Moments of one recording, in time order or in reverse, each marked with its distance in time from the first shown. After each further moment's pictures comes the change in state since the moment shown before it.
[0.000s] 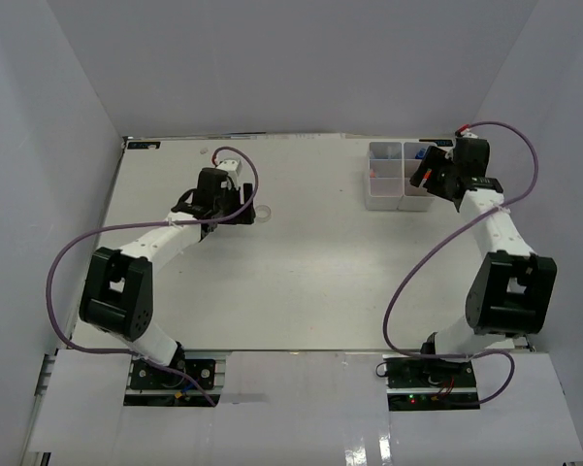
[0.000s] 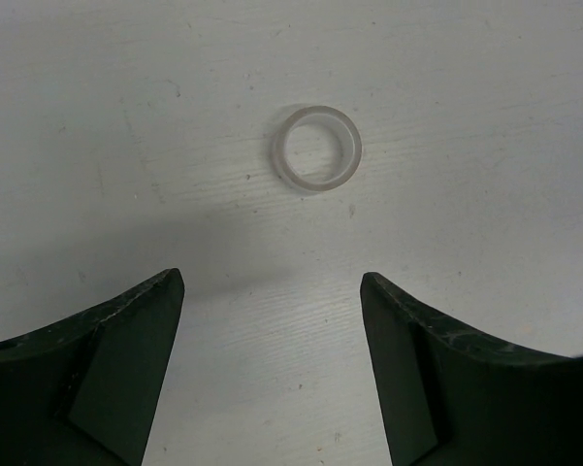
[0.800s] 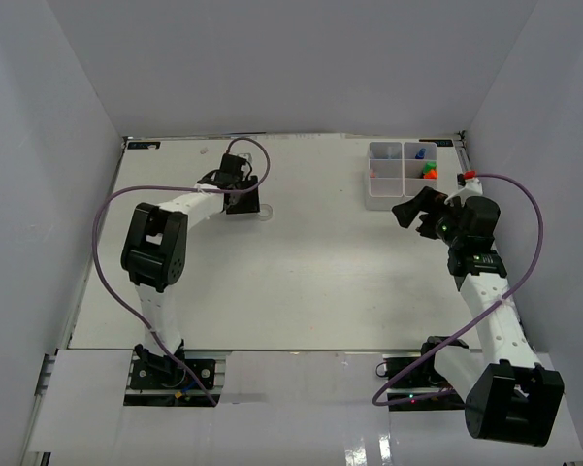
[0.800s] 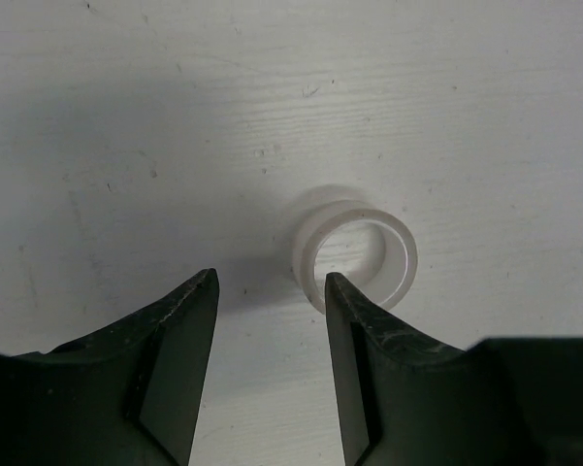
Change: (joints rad) left arm 0.006 0.428 0.357 -0.141 -0.027 -0.109; right arm 0.000 -0.685 -0.623 0.293 -0.306 0.103
